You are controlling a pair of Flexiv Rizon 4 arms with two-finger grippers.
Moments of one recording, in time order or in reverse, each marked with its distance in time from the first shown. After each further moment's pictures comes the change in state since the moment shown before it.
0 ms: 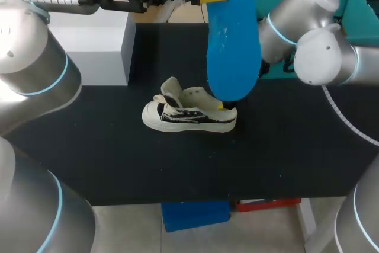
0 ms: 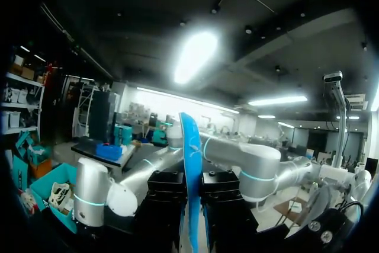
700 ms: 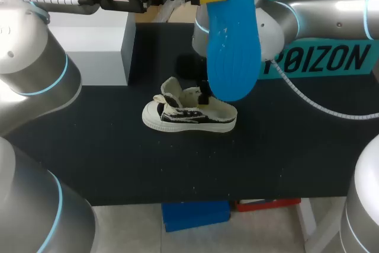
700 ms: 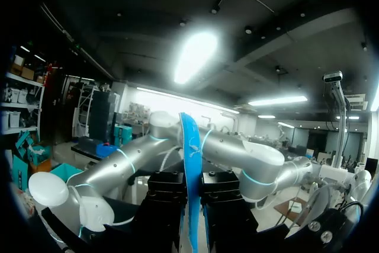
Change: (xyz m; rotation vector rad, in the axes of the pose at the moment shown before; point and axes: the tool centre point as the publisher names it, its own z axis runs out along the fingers) left arm 0.000 0.000 0.000 0.000 0.000 0.000; right arm -0.009 0.026 0.041 0.399 0.028 -0.004
